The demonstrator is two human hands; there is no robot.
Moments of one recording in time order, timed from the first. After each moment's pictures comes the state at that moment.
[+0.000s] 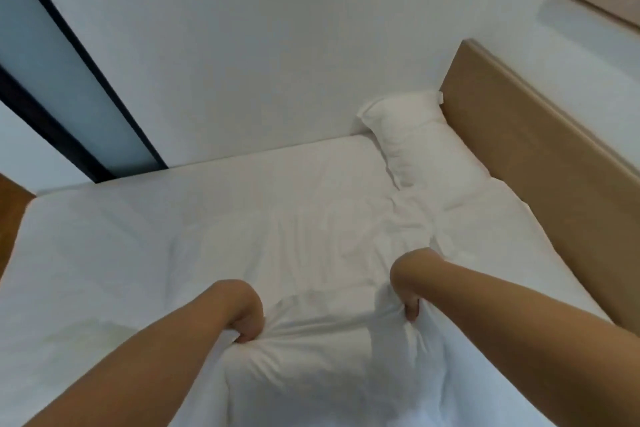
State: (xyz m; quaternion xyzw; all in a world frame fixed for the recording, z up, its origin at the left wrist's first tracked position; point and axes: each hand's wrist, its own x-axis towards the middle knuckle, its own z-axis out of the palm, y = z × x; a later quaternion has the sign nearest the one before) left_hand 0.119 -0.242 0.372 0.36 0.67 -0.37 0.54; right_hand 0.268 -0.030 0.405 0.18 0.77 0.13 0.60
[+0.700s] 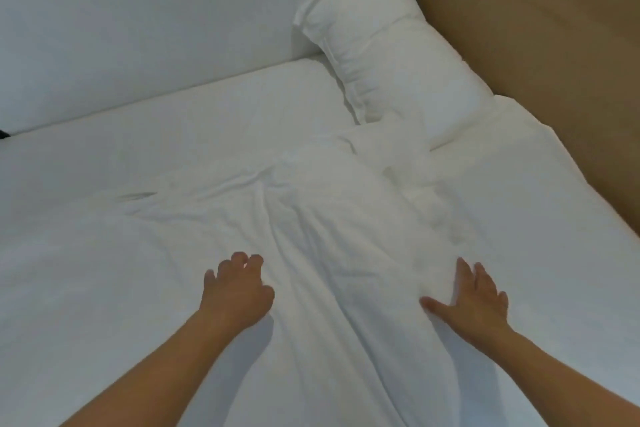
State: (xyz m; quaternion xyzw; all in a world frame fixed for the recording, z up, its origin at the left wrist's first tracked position) left_hand 0.160 -0.040 0.056 0.37 0.88 -0.10 0.28; right_hand 0.455 0.169 0.030 0.57 0.76 -0.21 0.22
